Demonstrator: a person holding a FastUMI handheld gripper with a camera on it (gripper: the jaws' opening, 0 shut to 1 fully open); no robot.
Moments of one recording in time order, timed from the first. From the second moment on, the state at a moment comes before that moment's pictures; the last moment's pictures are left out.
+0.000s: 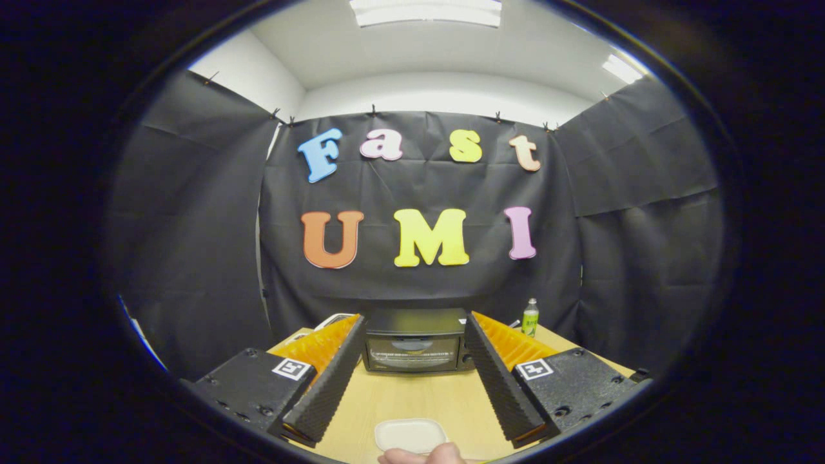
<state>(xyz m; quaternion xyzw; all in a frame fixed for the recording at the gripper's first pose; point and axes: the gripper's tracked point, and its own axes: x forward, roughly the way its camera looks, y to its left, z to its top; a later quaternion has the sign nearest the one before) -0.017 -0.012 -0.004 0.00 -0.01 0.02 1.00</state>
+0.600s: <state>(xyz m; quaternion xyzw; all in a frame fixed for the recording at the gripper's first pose) -0.028 0.003 -0.028 0.01 0.01 0.00 1.00</state>
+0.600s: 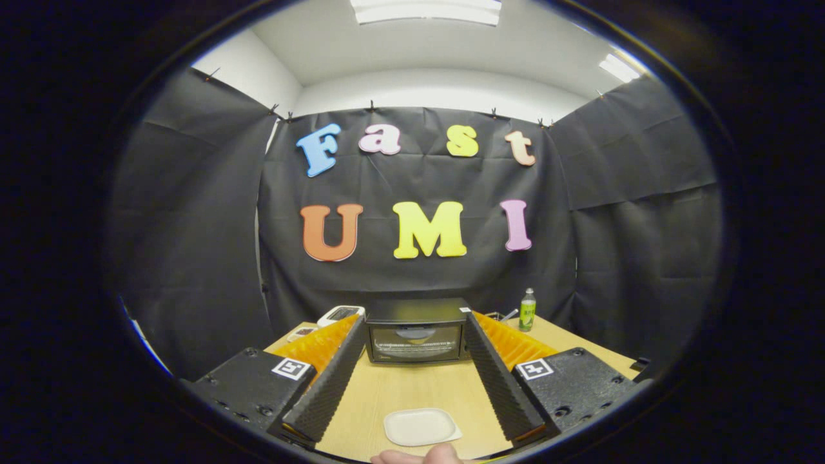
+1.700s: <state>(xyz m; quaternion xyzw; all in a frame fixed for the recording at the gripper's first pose) -0.012 0.018 -0.037 -0.01 0.02 0.00 1.00</state>
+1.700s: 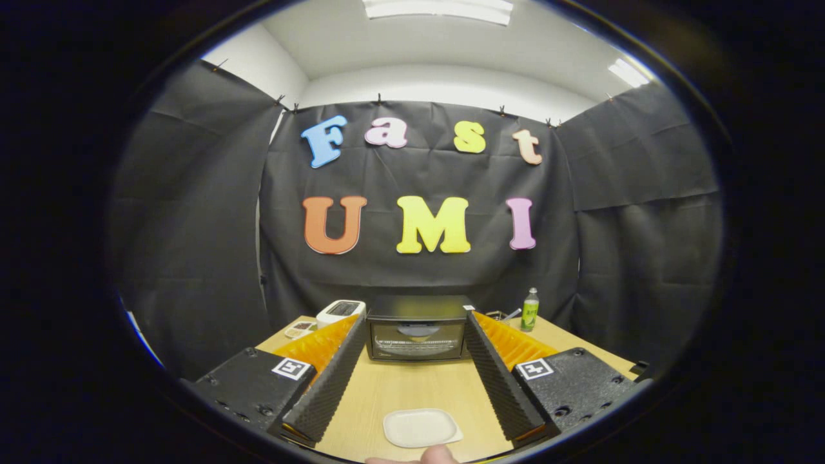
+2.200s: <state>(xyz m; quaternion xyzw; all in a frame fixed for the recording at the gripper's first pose) -0.006 0.014 -0.045 0.00 0.04 0.00 1.00</state>
